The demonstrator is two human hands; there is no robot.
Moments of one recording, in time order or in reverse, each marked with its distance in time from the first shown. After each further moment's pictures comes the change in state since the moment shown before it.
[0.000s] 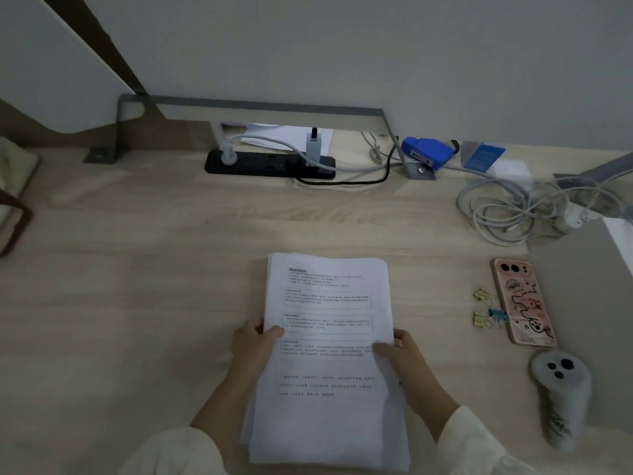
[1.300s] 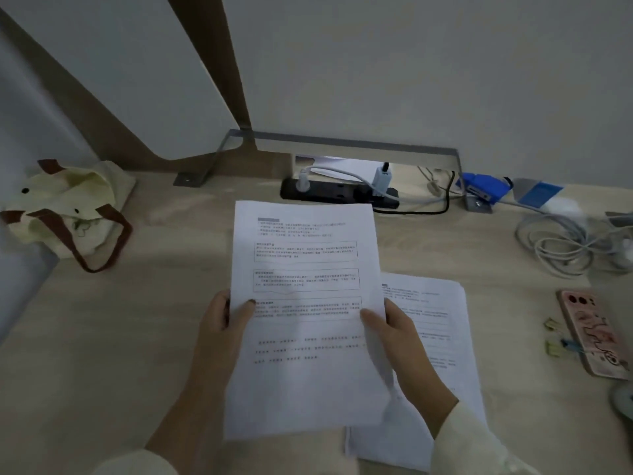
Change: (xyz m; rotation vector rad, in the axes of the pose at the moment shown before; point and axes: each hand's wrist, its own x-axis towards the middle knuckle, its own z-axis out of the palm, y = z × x) left_hand -0.039 0.044 -0.172 -0.129 0.145 0.466; right_hand -0.063 -0.070 0.150 -0.007 -0.122 -0.349
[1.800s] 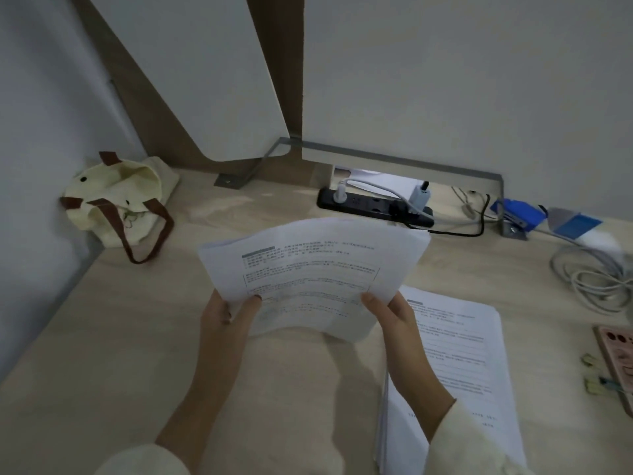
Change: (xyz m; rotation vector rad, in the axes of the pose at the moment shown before) left_hand 0.019 -0.006 -0.050 -0.142 0.156 0.207; right_hand 0.006 -0.025 0.070 0.141 -0.082 -0.213
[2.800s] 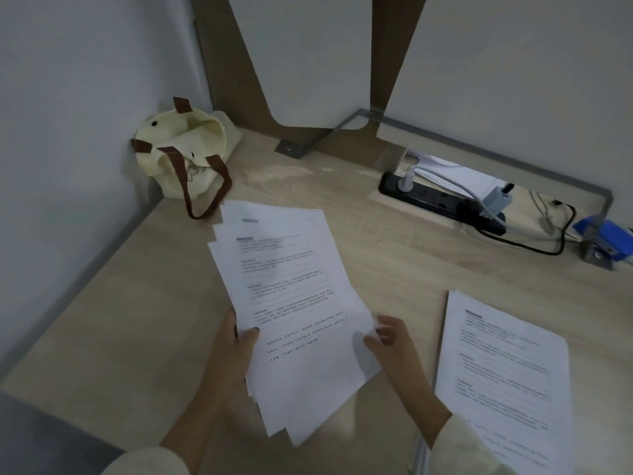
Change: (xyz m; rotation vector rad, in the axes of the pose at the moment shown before) left_hand -0.011 -0.066 -0.065 0.072 -0.004 -0.359; right_hand 0.018 0.089 0.036 -0.555 -0.044 0.342
